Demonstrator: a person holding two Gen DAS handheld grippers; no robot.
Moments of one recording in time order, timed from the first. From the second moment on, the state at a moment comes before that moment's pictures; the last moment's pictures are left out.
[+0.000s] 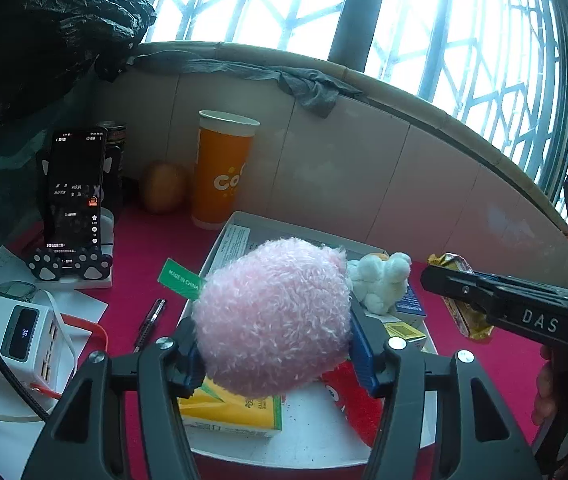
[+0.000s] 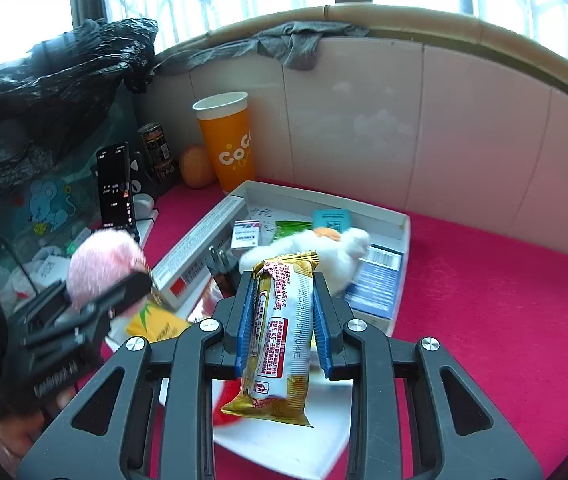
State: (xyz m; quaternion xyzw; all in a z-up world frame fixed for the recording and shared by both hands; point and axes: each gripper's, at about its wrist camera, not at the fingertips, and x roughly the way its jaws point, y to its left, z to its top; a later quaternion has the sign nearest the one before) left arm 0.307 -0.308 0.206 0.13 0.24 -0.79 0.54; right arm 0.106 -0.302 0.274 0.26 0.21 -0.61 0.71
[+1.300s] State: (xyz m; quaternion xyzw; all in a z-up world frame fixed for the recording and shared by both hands) left arm 0.285 -0.291 0.207 0.17 0.21 -0.76 0.59; right arm 0.091 -0.229 0.276 0.21 0.12 -0.71 0.66
